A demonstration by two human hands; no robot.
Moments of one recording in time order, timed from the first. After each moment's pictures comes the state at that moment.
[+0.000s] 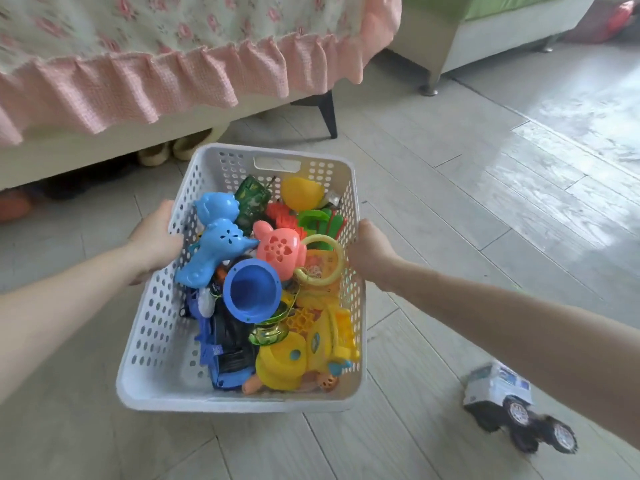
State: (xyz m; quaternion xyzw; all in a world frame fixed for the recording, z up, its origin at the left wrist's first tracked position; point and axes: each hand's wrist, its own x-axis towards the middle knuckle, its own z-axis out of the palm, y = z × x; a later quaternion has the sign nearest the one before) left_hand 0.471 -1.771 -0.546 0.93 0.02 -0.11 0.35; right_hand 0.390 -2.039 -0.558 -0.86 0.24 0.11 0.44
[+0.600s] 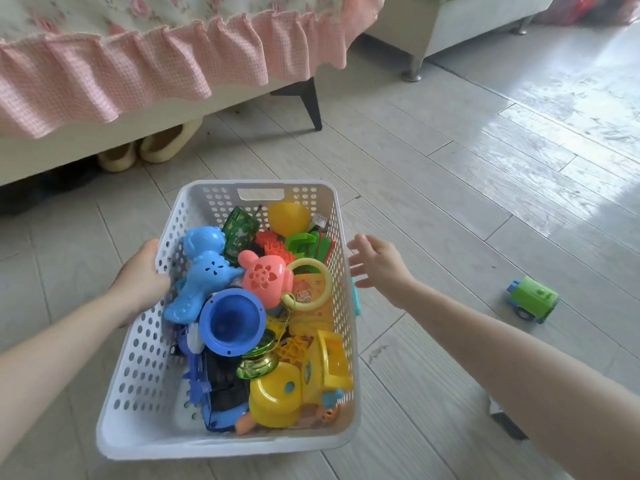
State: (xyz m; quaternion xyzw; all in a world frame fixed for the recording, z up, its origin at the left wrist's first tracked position) left_hand 0.488 -1.765 -0.605 0.94 0.04 -0.13 0.32; right_hand 0.401 -2.054 -0.619 -0.76 0.28 0.06 0.59
